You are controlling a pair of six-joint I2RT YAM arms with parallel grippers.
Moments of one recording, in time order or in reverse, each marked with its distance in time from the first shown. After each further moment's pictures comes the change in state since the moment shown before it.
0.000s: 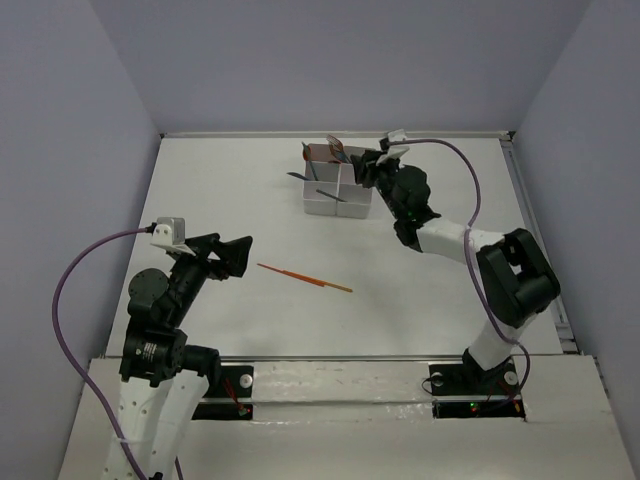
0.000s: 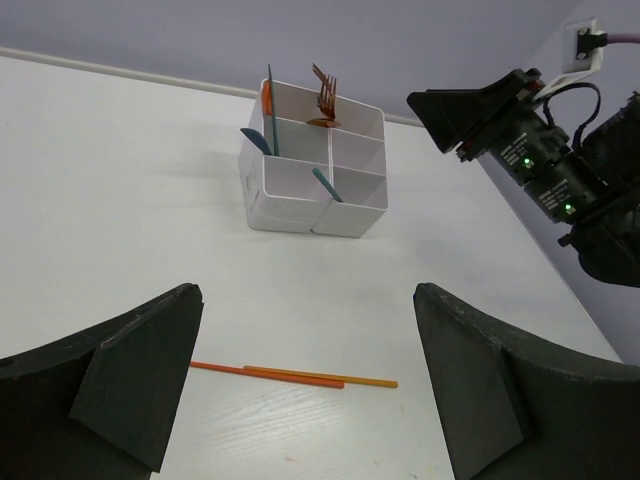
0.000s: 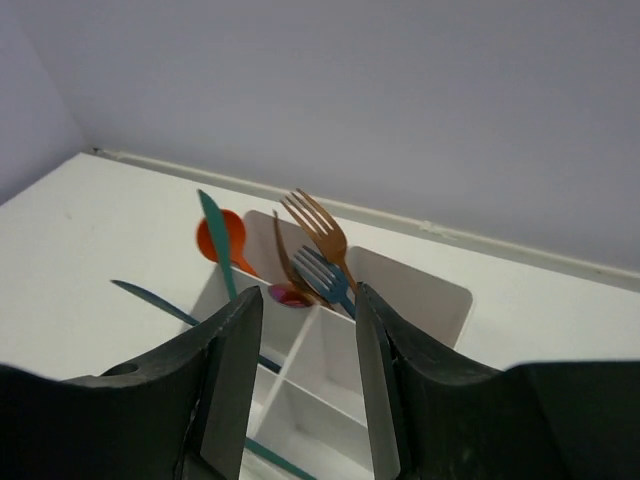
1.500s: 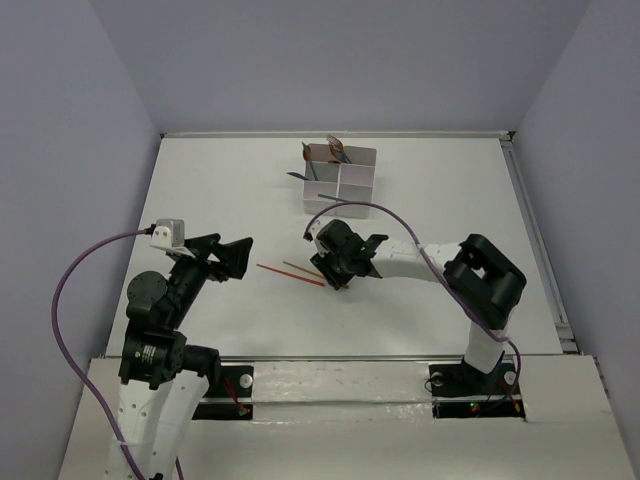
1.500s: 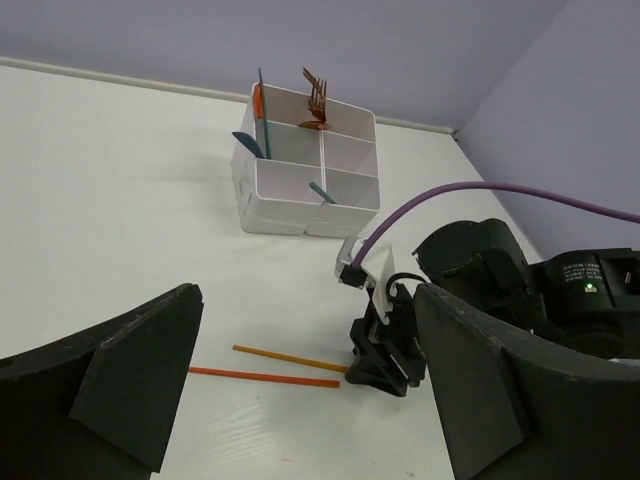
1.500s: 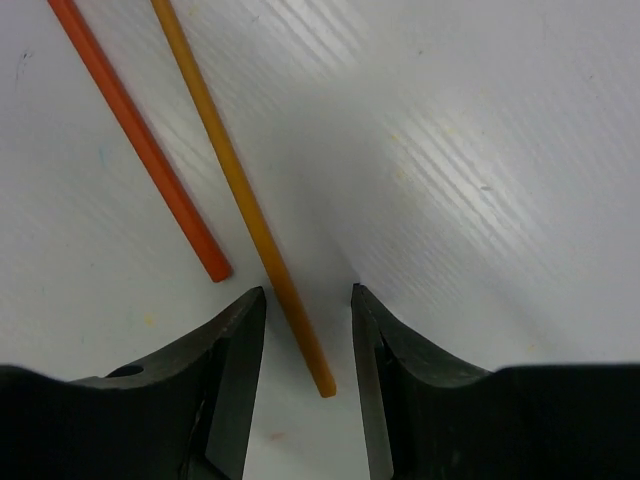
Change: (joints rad) left arm 0.000 -0.016 0.000 0.001 0.016 0.000; right arm 0.381 0.067 0.083 -1.142 -0.064 0.010
